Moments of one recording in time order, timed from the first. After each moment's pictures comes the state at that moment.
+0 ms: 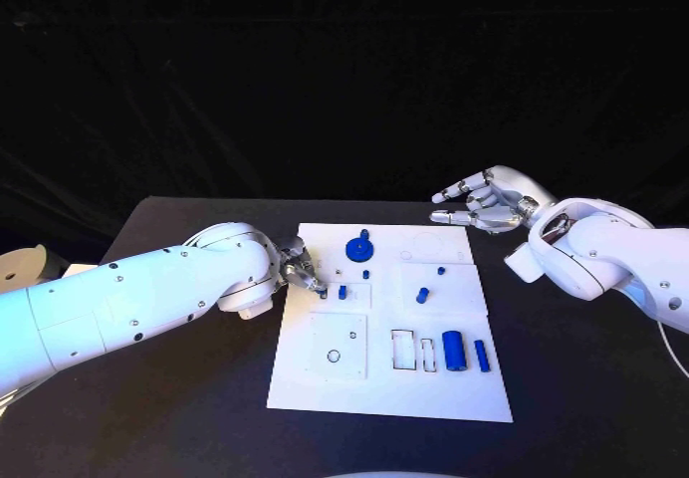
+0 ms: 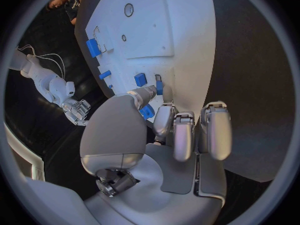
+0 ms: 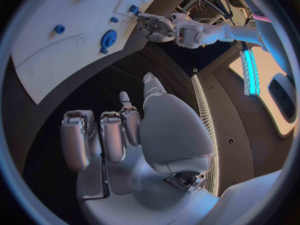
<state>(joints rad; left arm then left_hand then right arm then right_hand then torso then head) 1.24 -0.67 -0.04 1.45 -1.07 0.00 -0.60 1.21 -0.16 0.64 0.15 0.16 0.89 0.05 0.65 0.69 1.41 -0.03 1.29 1.21 1.47 -0.08 1.57 1.31 0.05 1.47 0.03 1.46 1.31 1.23 -0.99 0.04 1.56 -0.87 -0.32 0.09 1.37 -0.06 -0.07 0.21 0.27 0.96 0.15 0.08 0.07 1.46 0.07 1.35 1.31 1.47 -0.01 1.51 1.31 0.02 1.47 0.09 1.50 1.31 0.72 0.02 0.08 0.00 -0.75</state>
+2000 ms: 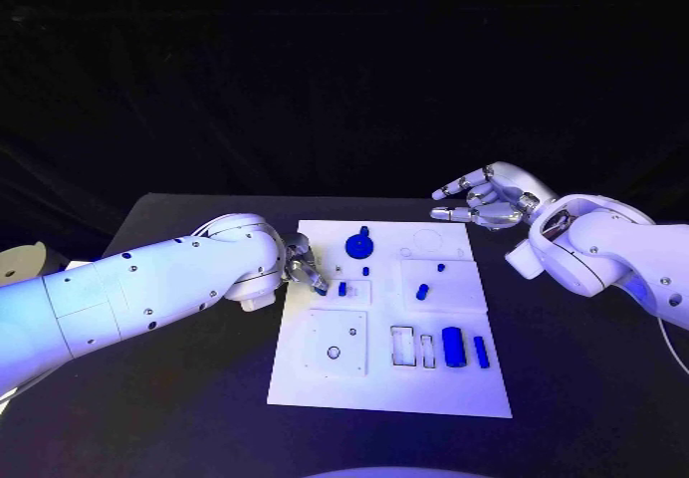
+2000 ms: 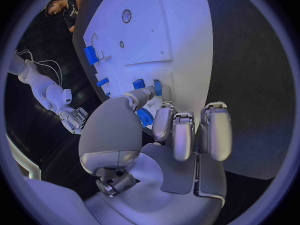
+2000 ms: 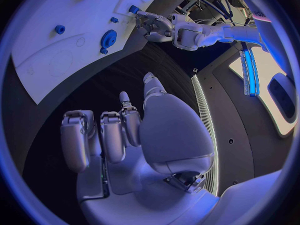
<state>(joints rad) 1.25 -0.62 -0.04 1.40 -1.09 0.09 -0.63 1.11 -0.17 0.69 0.08 0.15 0.92 0.05 0.66 0.68 1.44 -0.05 1.31 1.24 1.47 -0.09 1.57 1.31 0.05 1.47 0.02 1.46 1.31 1.23 -0.99 0.04 1.56 -0.87 -0.32 0.09 1.37 -0.06 -0.07 0.21 0.27 0.96 0.15 0.08 0.07 1.46 0.07 1.35 1.31 1.47 -0.01 1.51 1.31 0.02 1.47 0.09 1.50 1.31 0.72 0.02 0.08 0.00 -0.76</state>
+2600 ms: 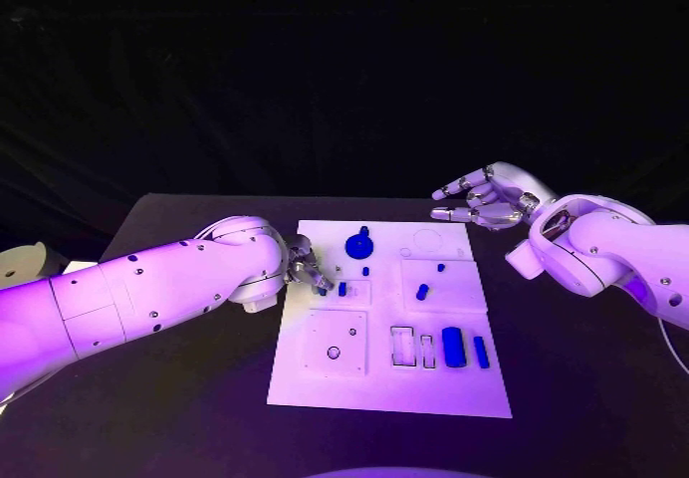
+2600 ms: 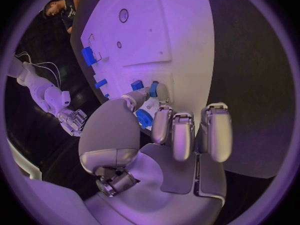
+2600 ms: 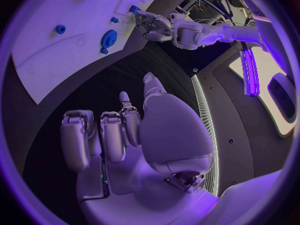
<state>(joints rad) 1.25 -0.61 -0.04 1.40 -1.11 0.08 -0.64 1.04 -0.17 0.63 0.11 0.15 0.99 0.00 0.66 0.67 1.46 -0.06 1.35 1.29 1.47 -0.10 1.57 1.31 0.04 1.47 0.01 1.48 1.31 1.23 -0.99 0.04 1.56 -0.87 -0.32 0.09 1.37 -0.06 -0.07 0.21 0.27 0.96 0.15 0.08 0.07 1.46 0.07 1.35 1.31 1.47 -0.01 1.51 1.31 0.02 1.47 0.09 1.50 1.31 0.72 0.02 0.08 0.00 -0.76</state>
